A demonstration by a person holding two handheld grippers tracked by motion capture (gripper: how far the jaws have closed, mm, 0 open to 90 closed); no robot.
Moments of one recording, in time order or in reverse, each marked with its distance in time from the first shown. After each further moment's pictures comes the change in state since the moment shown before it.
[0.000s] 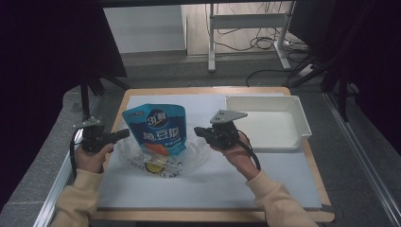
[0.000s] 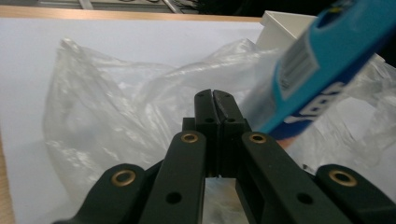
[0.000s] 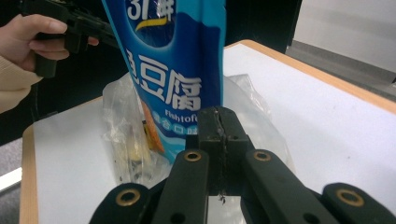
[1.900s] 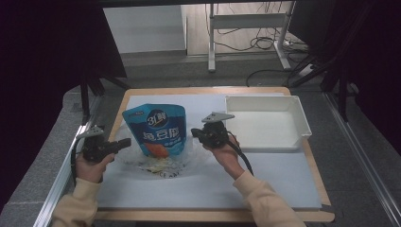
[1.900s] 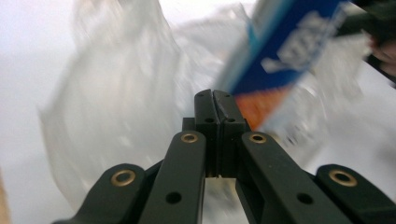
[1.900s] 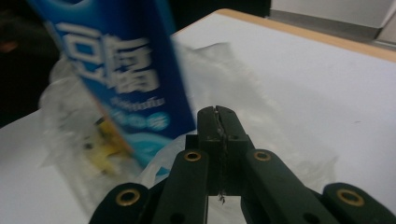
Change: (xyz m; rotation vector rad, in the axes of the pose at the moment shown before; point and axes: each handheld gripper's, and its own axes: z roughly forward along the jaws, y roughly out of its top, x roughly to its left) left arm -0.007 -0.012 0.001 0.046 0.049 0.043; right arm -0.008 -0.023 0.047 0.067 -0.090 0.136
